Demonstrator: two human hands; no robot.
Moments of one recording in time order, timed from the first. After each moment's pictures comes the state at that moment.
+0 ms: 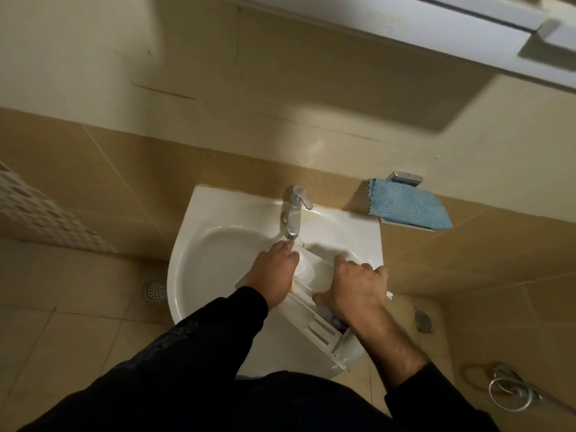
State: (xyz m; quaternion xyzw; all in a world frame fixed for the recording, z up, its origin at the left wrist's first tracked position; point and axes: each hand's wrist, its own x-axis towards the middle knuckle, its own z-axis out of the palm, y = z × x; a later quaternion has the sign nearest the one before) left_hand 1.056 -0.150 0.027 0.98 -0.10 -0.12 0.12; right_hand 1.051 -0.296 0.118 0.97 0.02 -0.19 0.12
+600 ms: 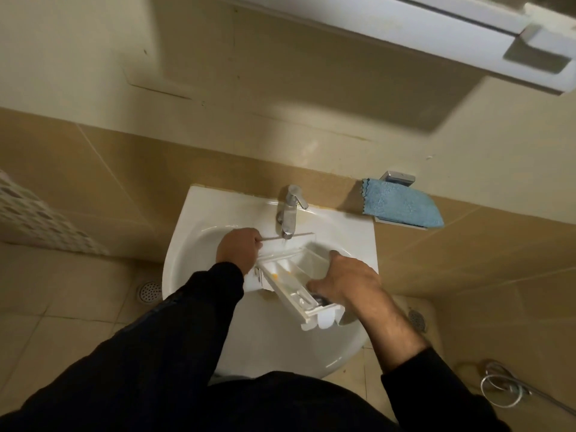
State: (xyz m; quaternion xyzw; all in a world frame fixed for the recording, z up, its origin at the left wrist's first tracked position) left_hand 1.088 -0.096 0.005 0.94 0.13 -0.07 0.31; right_hand 1.063 -0.292 0.141 0.95 -0.02 -0.30 -0.01
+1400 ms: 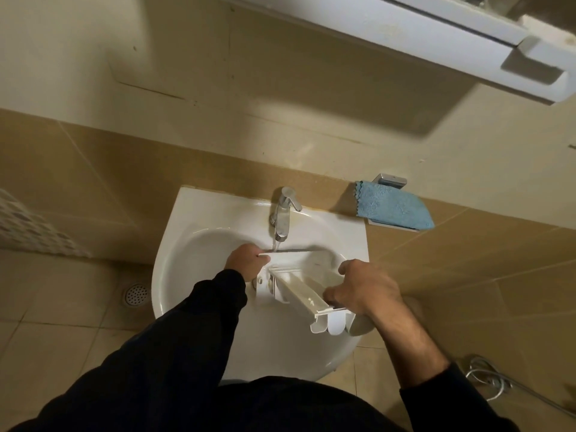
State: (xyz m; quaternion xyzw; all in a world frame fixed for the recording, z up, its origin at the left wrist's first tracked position) left_hand 1.087 -0.117 -0.013 0.83 0.17 -0.22 0.48; right_hand 1.057 -0.312 0.167 0.95 -0.07 -0.30 0.00
